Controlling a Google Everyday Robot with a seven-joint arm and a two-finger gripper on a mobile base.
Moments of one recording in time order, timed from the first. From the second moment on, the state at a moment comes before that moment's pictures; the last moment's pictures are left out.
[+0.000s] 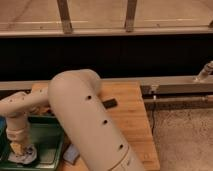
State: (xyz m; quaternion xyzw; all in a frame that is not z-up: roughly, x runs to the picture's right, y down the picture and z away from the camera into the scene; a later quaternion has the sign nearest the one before) arm -0.399 0.306 0.702 -0.55 -0.02 0.09 0.83
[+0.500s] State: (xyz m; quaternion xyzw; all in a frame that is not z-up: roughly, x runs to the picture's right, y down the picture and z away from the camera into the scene) arm -0.326 0.286 0.722 -0.54 0.02 0.16 0.83
